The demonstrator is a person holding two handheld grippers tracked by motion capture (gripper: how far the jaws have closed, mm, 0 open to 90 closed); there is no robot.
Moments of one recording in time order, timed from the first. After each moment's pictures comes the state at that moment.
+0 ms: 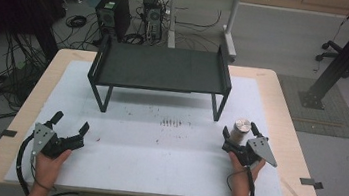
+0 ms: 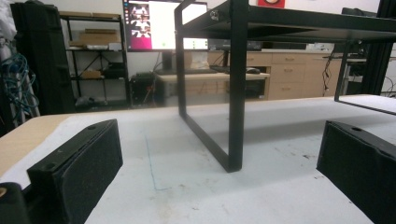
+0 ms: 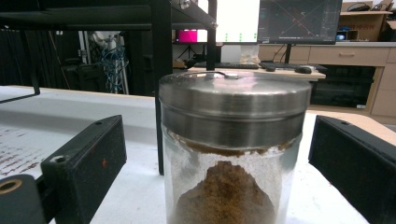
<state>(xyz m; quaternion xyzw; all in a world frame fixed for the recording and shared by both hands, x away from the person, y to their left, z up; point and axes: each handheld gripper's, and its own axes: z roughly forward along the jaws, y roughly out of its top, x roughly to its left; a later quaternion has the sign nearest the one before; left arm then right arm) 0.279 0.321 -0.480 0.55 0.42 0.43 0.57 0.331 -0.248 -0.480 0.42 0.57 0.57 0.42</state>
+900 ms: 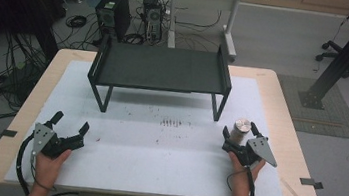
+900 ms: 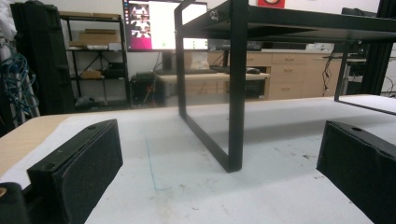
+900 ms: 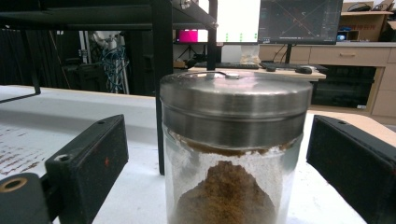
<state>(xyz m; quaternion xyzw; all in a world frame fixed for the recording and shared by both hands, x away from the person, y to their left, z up) 0.279 0.322 -0.480 0.55 0.42 0.43 0.57 0.331 -0.248 -0.480 0.42 0.57 0.57 0.42</state>
